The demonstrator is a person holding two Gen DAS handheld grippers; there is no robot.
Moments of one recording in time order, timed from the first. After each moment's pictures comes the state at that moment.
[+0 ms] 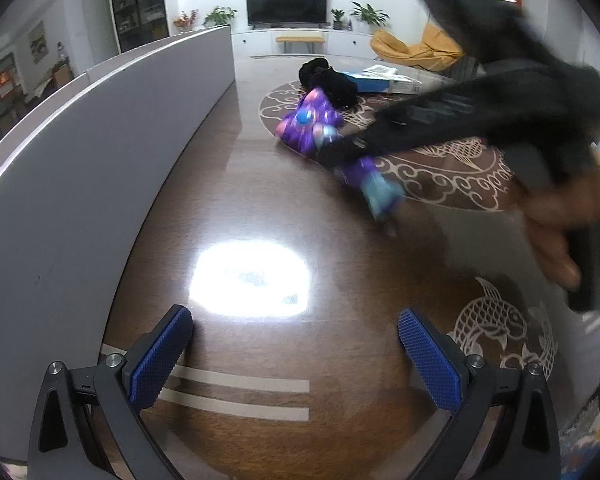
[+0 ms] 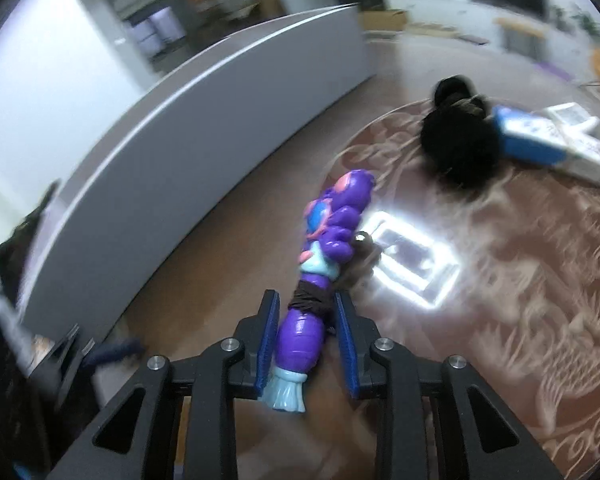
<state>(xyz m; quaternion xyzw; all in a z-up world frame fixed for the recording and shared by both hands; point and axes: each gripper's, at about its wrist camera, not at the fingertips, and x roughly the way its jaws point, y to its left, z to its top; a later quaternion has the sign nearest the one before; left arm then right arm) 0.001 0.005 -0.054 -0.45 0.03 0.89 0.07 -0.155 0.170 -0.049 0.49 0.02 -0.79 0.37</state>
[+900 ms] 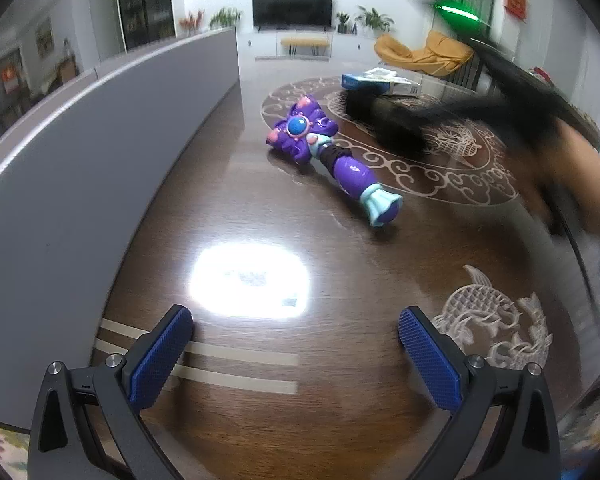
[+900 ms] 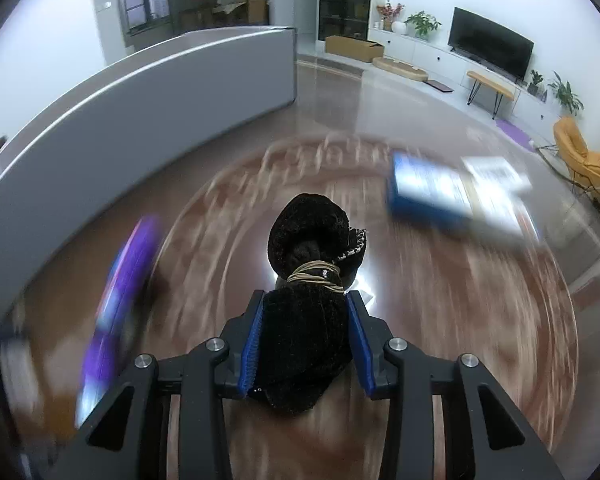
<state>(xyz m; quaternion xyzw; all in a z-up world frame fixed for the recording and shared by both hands) 0.010 0.004 -0.052 -0.45 0.01 0.89 0.07 -0.188 0.224 -0.047 0.43 0.15 -0.85 0.28</state>
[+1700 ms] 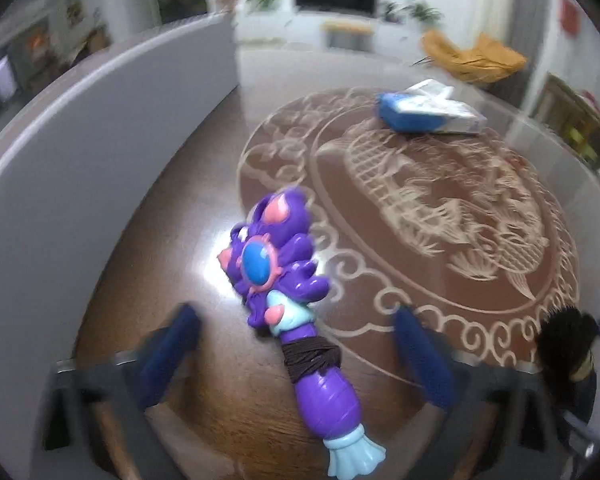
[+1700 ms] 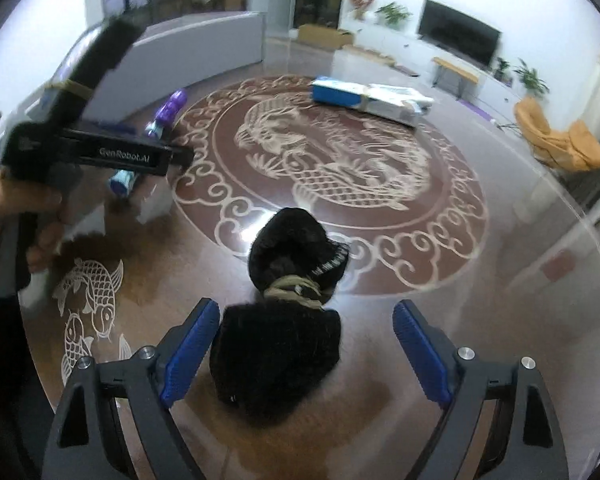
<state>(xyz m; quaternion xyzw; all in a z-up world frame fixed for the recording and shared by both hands) -0.116 0.048 -0.050 -0.46 0.01 0.89 0.01 -0.075 0.325 -0.040 0.45 0.17 -0.85 0.22</state>
